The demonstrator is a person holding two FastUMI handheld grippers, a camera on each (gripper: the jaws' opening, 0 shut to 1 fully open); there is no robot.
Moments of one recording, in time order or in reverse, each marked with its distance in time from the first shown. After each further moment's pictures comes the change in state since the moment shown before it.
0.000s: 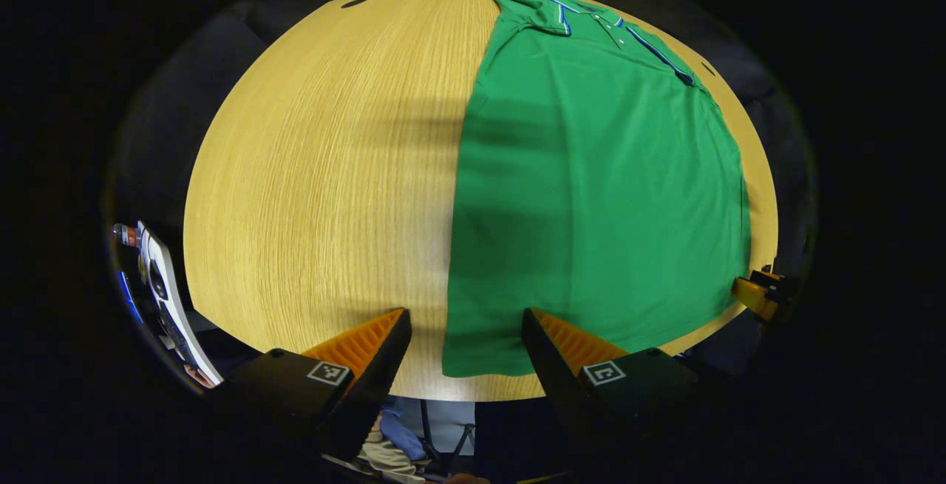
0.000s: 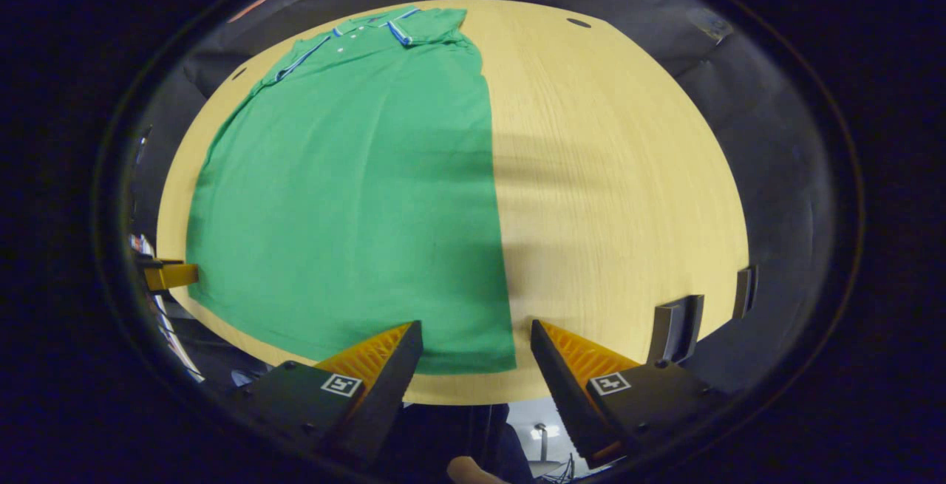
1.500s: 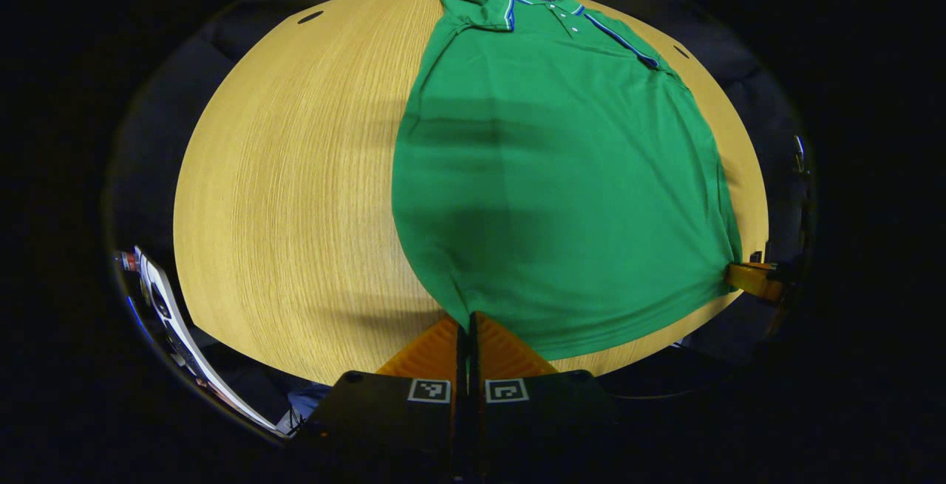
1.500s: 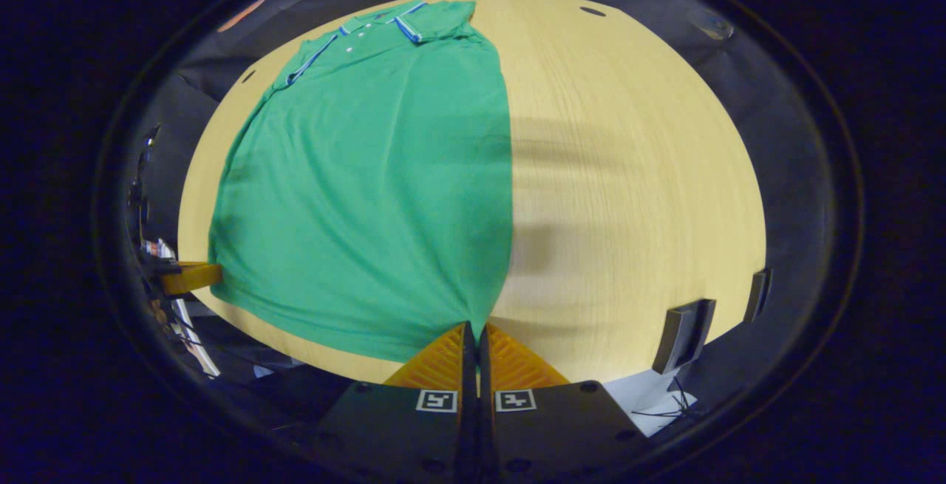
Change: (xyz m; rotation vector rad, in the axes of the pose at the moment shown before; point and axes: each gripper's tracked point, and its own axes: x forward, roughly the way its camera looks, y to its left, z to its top) left arm -0.016 -0.045 0.014 0.077 -0.004 -0.049; right arm -0.021 0.009 0.012 0.001 0.056 0.102
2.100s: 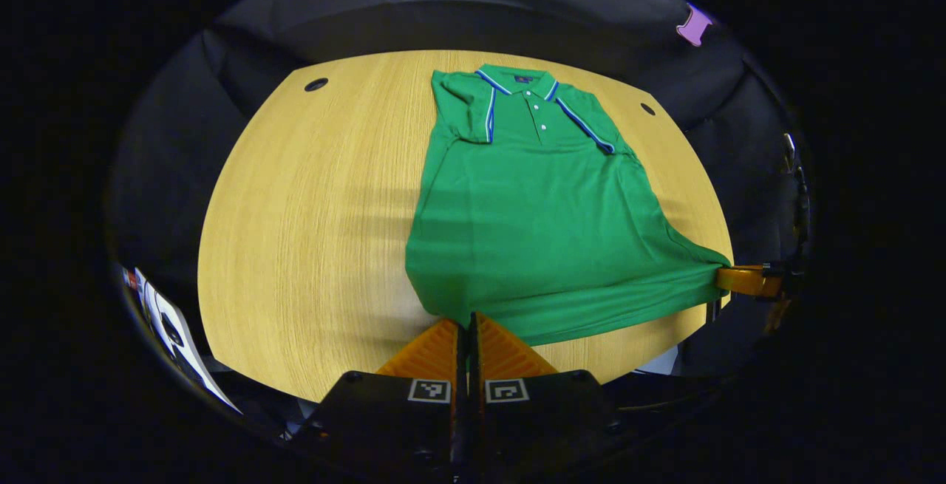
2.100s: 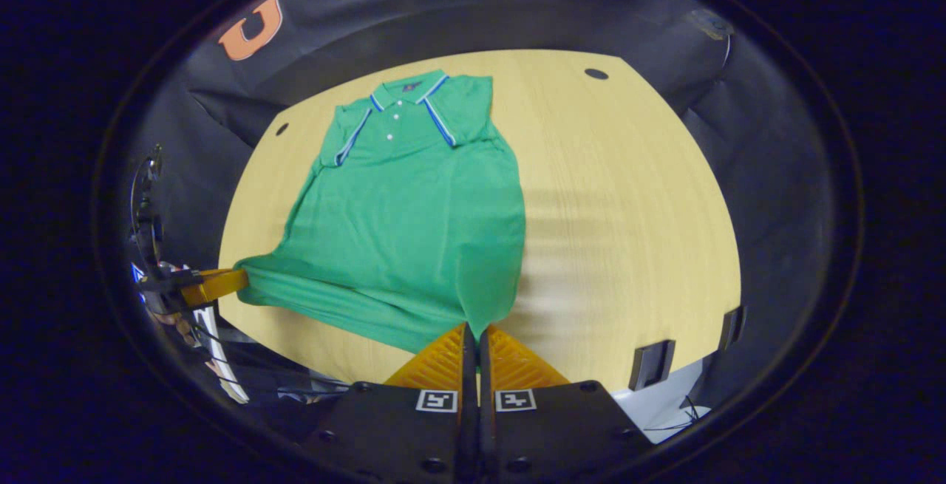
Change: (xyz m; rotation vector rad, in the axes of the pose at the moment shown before) left arm -0.080 0.002 0.090 0.020 -0.285 -0.048; right arm -0.095 0.029 0.085 0.003 -0.213 0.087
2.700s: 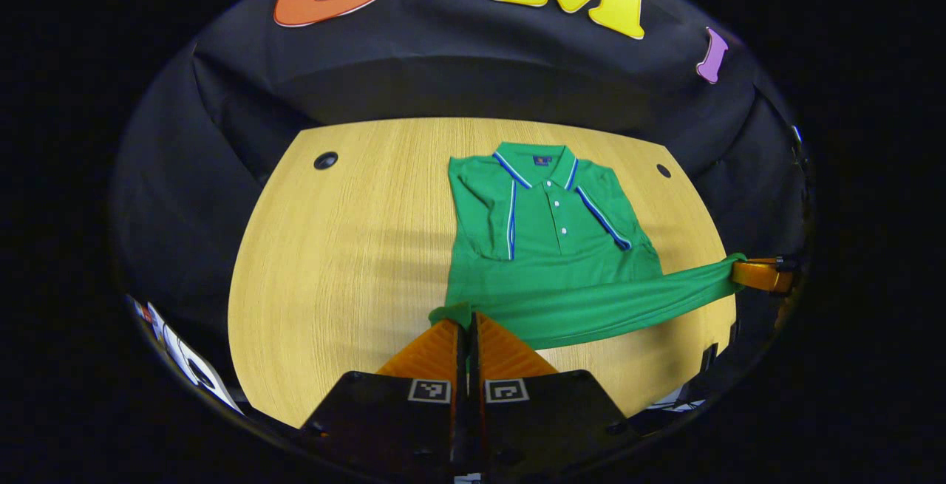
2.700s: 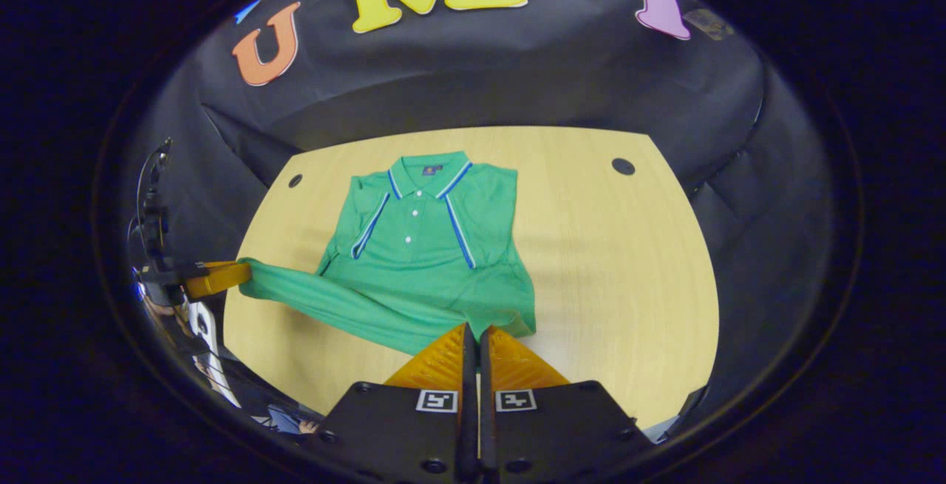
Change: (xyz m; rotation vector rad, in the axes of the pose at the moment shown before) left arm 0.013 0.028 0.142 0.011 -0.201 0.052; right arm 0.002 0.023 0.154 -0.086 -0.189 0.014
